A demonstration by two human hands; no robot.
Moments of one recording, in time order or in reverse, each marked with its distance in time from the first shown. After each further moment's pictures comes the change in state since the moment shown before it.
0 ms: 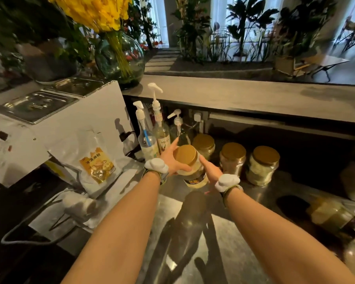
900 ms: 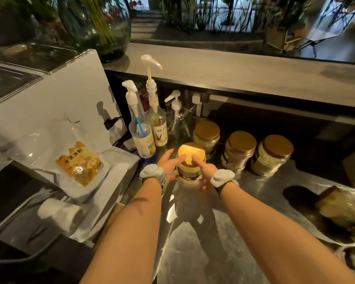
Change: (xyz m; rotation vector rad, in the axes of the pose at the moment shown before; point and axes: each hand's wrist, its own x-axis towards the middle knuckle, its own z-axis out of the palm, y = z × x) left_hand 0.059 -0.088 0.024 -0.665 -0.125 -0.397; right_hand 0.114 0.053 0.023 -0.052 0.098 0.250
